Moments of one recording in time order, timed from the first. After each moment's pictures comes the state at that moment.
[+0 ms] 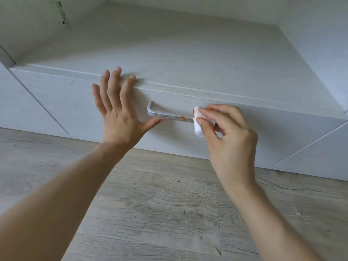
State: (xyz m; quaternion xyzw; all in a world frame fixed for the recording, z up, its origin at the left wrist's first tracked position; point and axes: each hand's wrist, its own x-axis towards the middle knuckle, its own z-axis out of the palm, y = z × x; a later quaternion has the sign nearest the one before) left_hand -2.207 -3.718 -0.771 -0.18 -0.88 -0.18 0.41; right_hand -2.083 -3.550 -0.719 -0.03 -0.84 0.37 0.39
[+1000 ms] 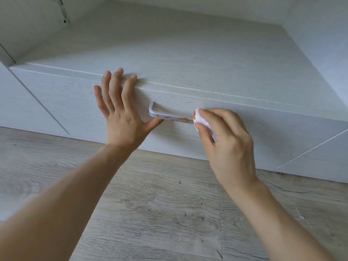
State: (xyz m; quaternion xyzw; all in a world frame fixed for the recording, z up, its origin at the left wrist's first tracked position) left_hand -2.210 -3.713 -0.775 -0.16 -0.86 -0.21 0.43; right_hand -2.090 -3.543 -0.729 0.05 -0.88 0.19 0.43
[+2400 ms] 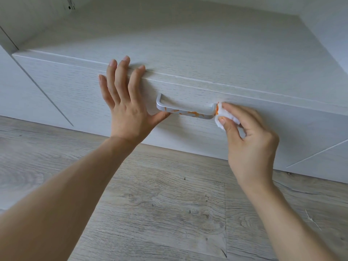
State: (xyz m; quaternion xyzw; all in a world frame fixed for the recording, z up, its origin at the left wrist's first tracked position) left_hand -2.212 -3.713 -0.776 -0.17 -0.86 -0.21 0.42; right_hand -2.090 -3.530 -0.742 -0.02 -0.85 0.36 0.40
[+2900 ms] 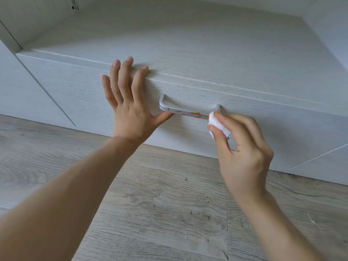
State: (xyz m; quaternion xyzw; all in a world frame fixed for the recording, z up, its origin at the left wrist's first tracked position) left_hand -2.212 -3.713 -0.776 -0.17 -0.86 -0.21 0.43; right_hand -2.085 -3.545 -0.749 0.04 -0.84 0.25 0.47
